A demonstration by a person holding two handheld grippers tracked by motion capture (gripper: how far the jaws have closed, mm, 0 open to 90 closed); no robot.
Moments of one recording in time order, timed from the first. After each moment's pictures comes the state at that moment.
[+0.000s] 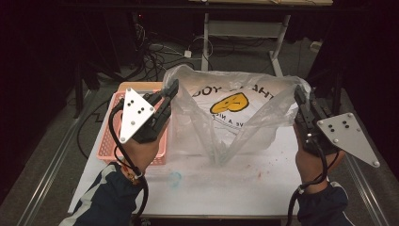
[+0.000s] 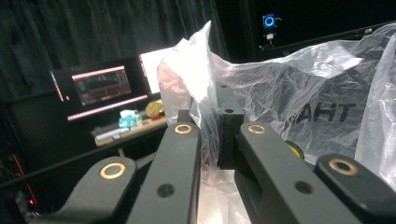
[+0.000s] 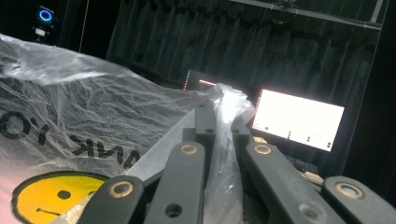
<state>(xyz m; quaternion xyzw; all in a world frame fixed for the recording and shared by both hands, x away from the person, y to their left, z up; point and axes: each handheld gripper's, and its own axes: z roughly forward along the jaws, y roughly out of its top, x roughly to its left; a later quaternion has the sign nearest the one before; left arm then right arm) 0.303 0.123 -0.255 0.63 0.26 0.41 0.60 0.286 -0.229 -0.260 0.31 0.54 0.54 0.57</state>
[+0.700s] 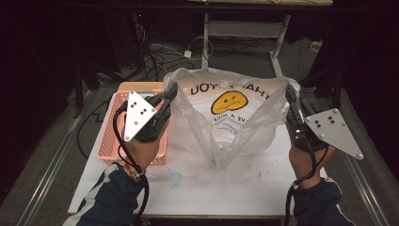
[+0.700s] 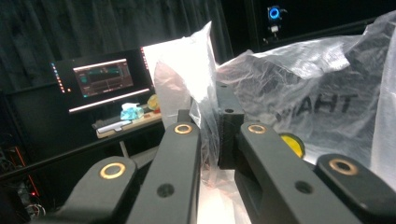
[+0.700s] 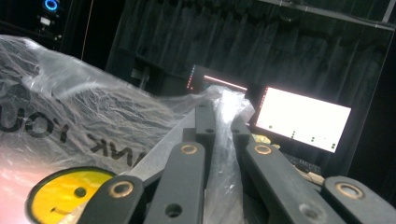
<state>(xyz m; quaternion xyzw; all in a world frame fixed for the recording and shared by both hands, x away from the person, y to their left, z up) 0.314 0.126 -0.275 0.63 0.27 0.42 0.60 0.298 -0.219 -0.266 0.30 0.56 0.53 0.57</state>
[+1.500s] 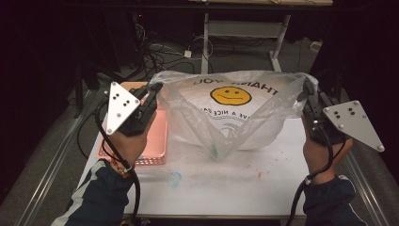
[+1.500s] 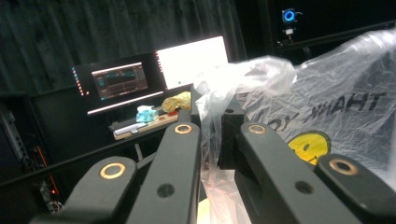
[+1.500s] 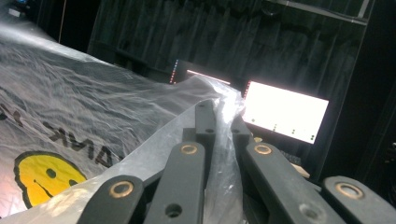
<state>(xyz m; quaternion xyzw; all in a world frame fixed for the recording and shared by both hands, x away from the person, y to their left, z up) 0.311 0.145 -0.256 0.62 0.27 0.44 0.59 0.304 -0.246 -0.254 0.33 0.55 0.51 0.58</state>
